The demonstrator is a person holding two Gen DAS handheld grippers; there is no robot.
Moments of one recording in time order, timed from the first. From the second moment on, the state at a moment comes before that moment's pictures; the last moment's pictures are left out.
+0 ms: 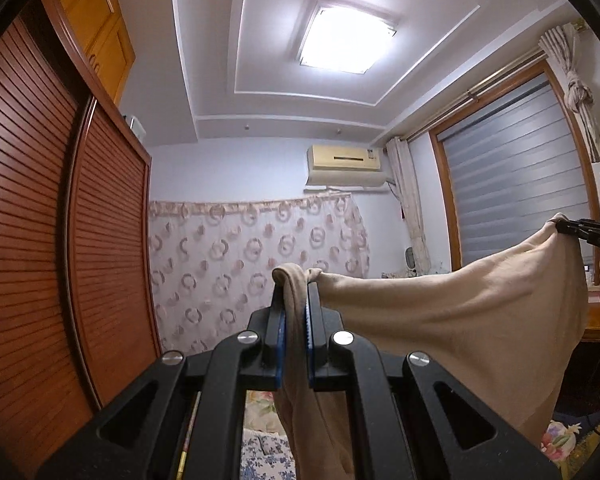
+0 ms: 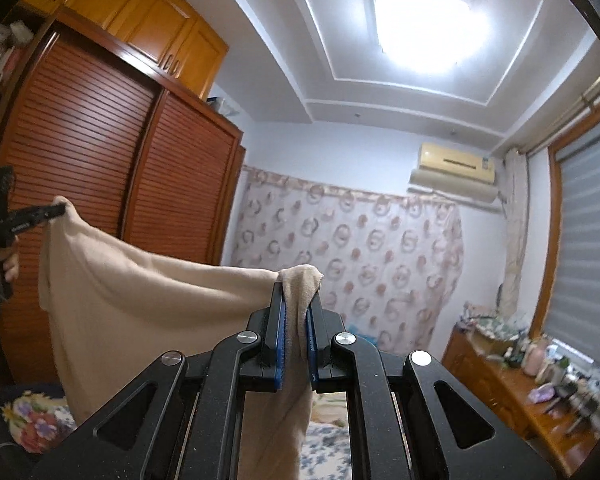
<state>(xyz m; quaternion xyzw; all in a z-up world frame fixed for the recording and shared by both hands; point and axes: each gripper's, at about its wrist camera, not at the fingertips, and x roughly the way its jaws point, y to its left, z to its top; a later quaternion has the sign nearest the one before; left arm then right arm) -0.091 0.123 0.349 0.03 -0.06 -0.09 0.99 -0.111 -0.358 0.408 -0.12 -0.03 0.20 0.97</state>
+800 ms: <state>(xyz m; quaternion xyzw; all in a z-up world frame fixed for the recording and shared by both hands) -0.111 0.112 0.343 0.05 -0.05 -0.09 0.99 -0.116 -0.364 0.395 -0.14 0.00 0.18 0.97</state>
